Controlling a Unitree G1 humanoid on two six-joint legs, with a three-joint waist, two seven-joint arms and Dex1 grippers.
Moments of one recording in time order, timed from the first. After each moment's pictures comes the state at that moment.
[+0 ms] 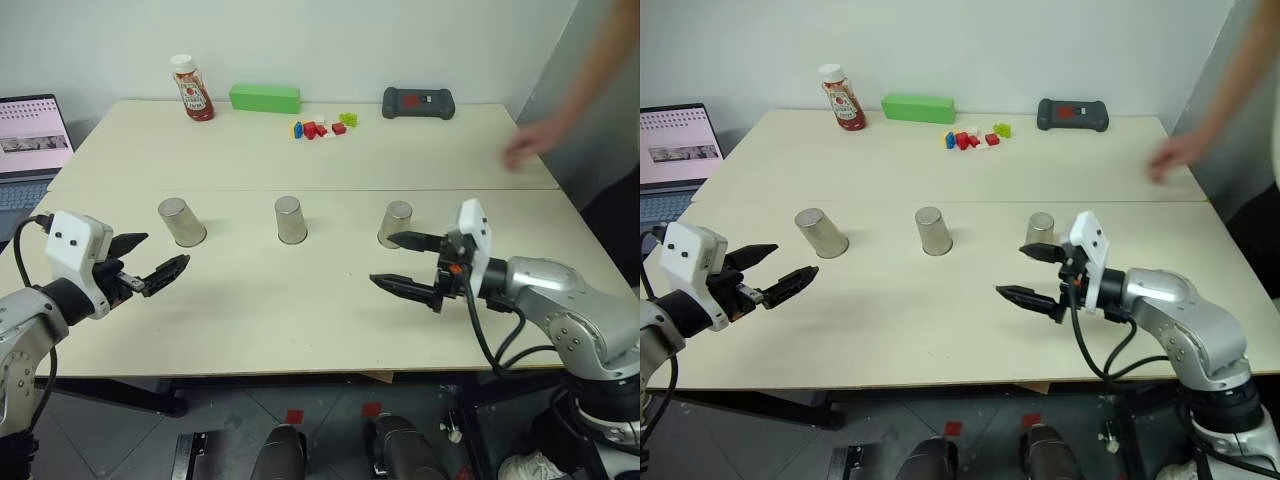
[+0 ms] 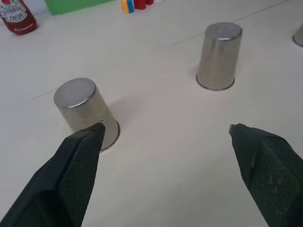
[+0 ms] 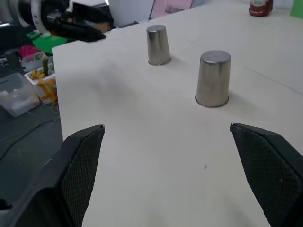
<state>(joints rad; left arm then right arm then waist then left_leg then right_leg) -0.04 0.85 0.51 -0.23 -0.51 0.63 -0.73 -0.44 -0.59 0.03 -0.44 0.66 0.77 0.75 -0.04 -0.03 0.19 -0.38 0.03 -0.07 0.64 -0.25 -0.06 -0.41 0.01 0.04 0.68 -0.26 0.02</state>
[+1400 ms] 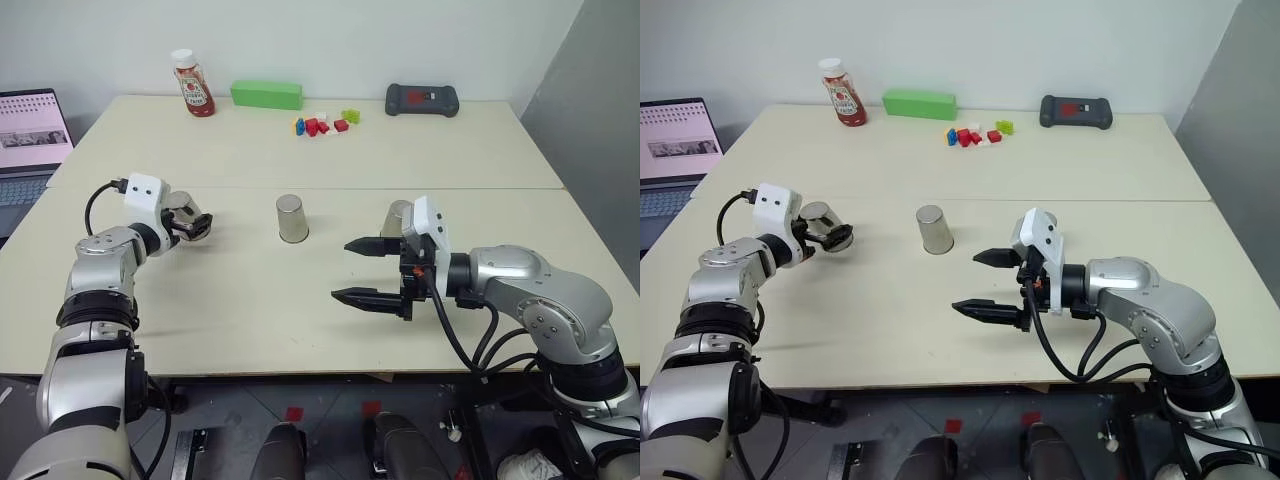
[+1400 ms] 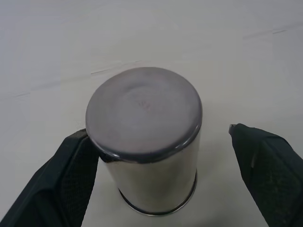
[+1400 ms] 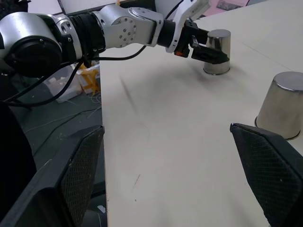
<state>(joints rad) -0.83 0.70 0.16 0.94 -0.13 0.20 -0.62 -0.57 -0.54 0.15 -0.48 0.71 0.89 0.77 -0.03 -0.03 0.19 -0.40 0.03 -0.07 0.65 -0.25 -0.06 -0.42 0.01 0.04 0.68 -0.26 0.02</state>
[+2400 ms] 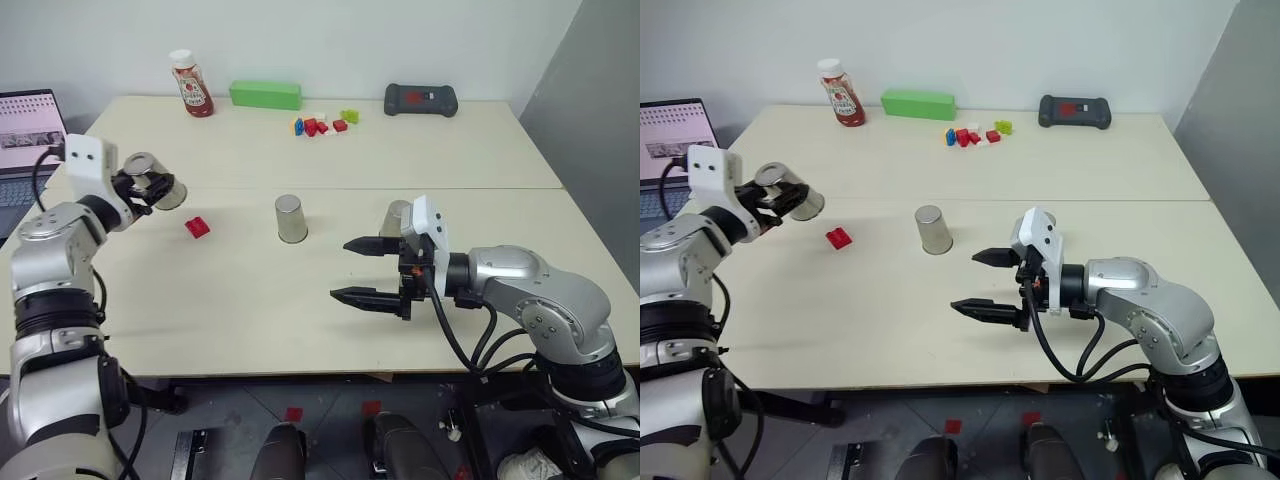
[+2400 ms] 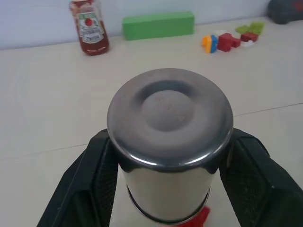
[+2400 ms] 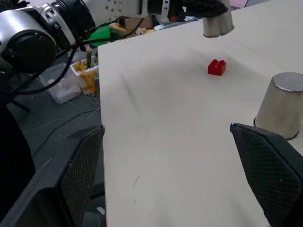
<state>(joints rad) -0.74 0.79 0.31 0.62 -0.24 0.37 -0.59 -0.57 -0.54 0.15 -0.48 0.70 0.88 0.77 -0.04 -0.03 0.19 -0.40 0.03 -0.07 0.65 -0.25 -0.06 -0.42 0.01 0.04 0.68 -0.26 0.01</state>
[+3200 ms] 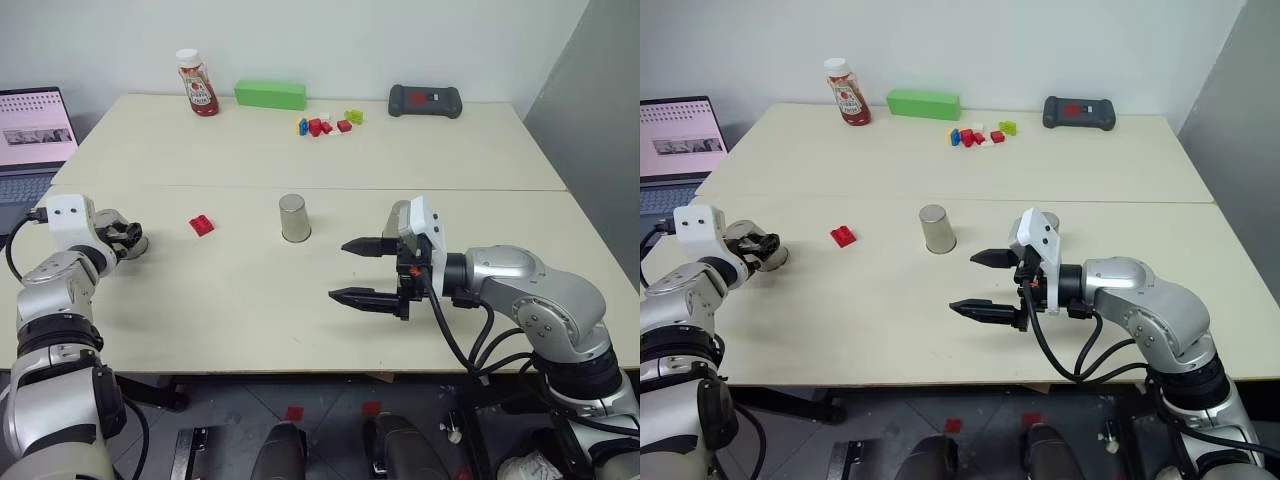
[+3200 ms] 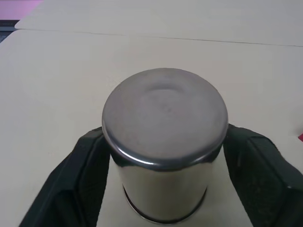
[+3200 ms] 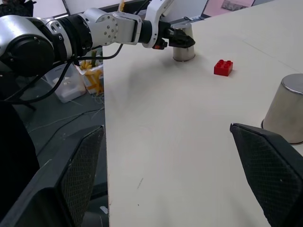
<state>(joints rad) -0.71 0.78 0.36 0.91 -0.23 0.28 -0.38 -0.57 -0.53 0.16 -0.47 0.70 0.88 0.78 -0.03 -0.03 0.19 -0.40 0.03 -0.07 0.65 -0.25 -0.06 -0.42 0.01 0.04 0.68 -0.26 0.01</state>
